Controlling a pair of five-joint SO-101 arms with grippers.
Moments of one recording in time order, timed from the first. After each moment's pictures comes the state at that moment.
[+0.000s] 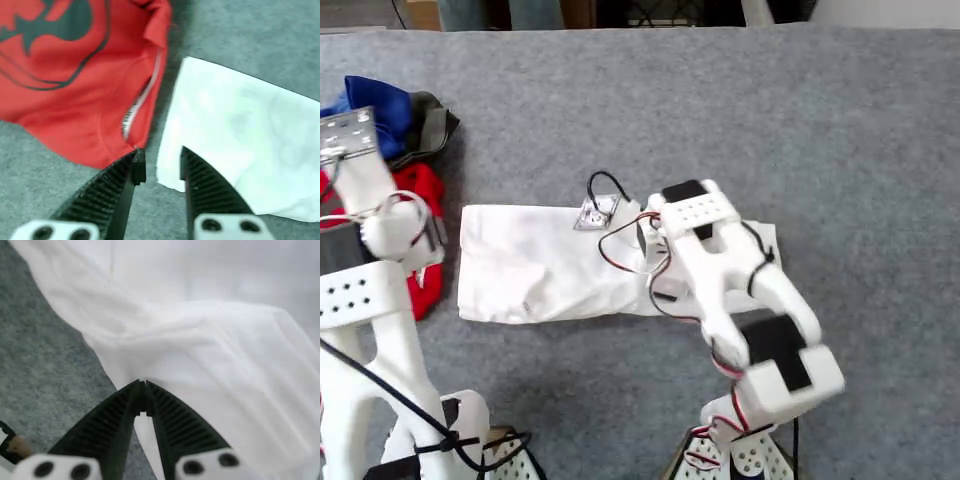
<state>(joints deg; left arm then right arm) -20.1 -36.7 25.3 82.1 1.0 -18.2 3.0 26.9 73.0 53.5</state>
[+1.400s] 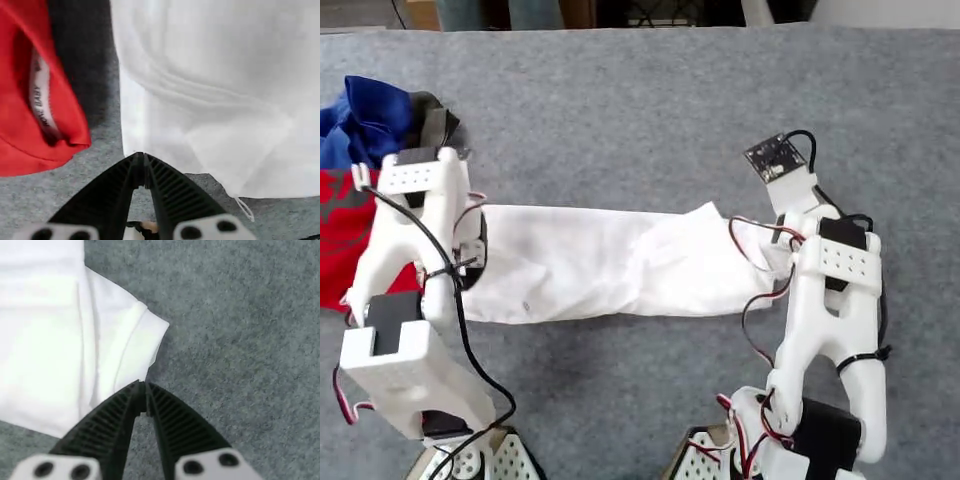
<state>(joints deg) -13.5 10.9 7.3 90.4 -0.7 17.6 -20.5 43.8 51.2 43.0</state>
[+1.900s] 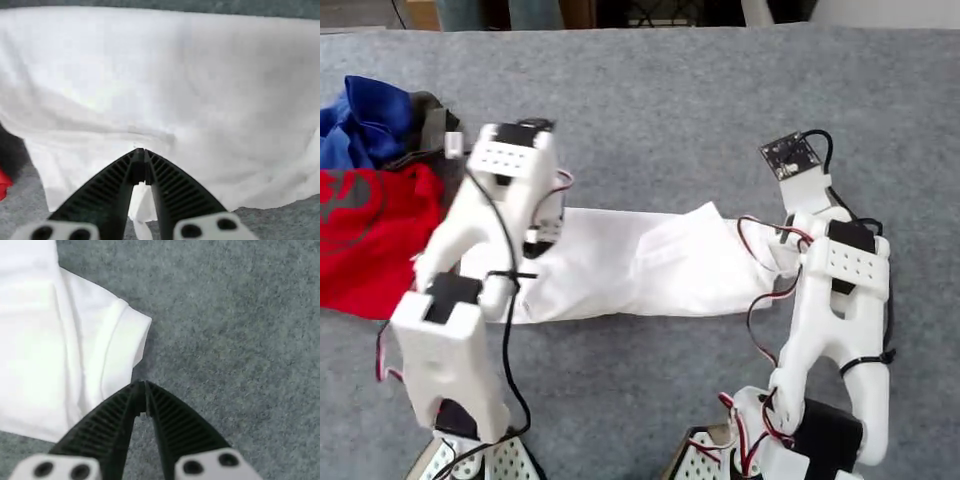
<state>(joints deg) 7.8 22.8 -7.4 89.7 10.0 19.9 -20.5 43.9 50.3 40.6</state>
